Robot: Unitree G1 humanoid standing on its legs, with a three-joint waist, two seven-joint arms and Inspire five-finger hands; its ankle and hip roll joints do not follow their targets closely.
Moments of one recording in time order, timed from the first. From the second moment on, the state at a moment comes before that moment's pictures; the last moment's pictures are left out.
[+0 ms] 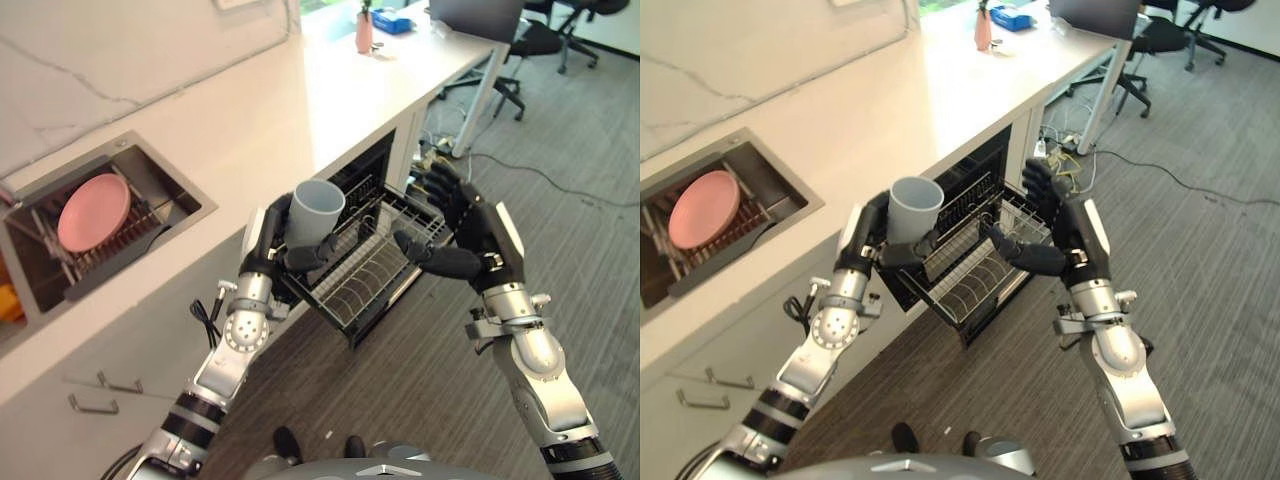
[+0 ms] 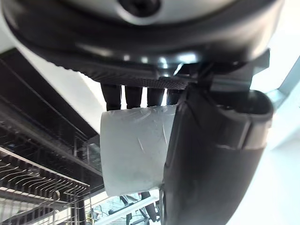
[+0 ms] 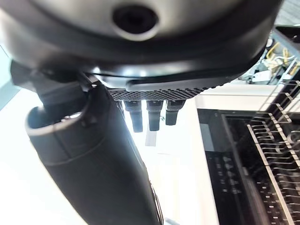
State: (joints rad) left arm -0.19 0.33 -0.31 0.04 0.10 -0.11 0.36; right arm 0.05 -0.44 0.07 -0.26 0.40 -0.25 -0.05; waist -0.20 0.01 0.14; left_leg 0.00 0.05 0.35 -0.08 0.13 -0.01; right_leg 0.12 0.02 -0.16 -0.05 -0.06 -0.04
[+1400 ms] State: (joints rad) left arm -0.33 0.43 -0.50 -0.06 0.40 -0.13 0.32; right arm -0.03 -0.45 0.28 -0.20 0.64 -0.24 -0.04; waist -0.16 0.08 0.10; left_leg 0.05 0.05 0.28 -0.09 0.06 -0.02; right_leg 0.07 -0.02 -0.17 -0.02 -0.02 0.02
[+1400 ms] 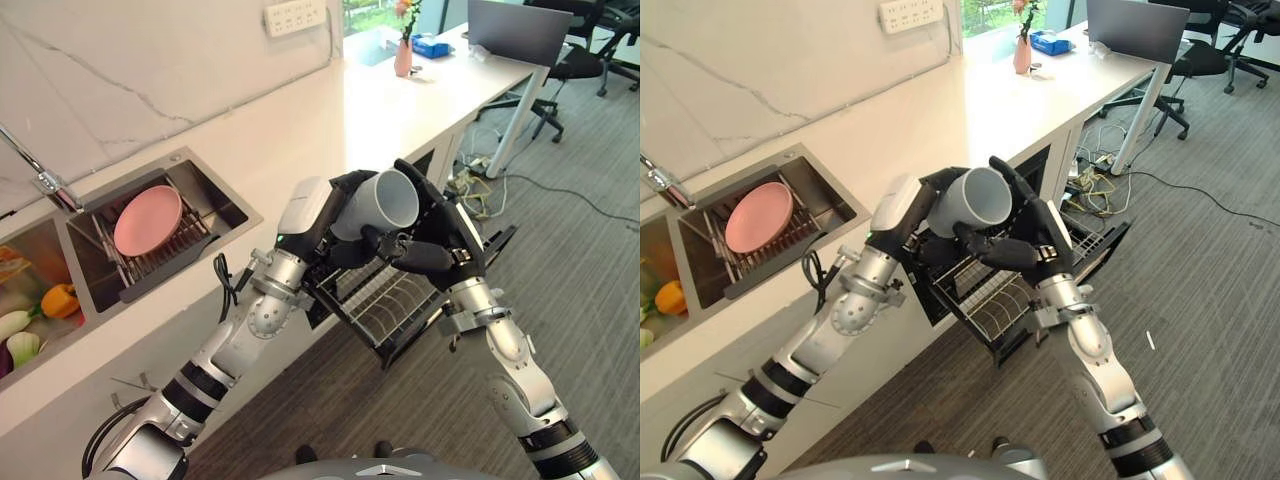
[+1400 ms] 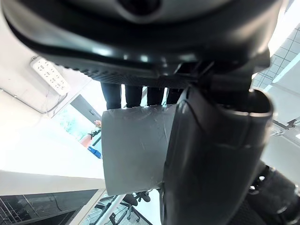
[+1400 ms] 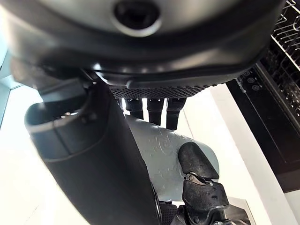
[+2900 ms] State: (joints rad) left arm 0.25 0.51 -0.45 0.20 -0.11 -0.09 -0.02; right arm -0.05 -0.53 0.15 0.53 0.26 -0.09 -0.18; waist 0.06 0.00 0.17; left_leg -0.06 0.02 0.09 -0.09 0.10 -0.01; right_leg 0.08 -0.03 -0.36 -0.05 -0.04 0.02
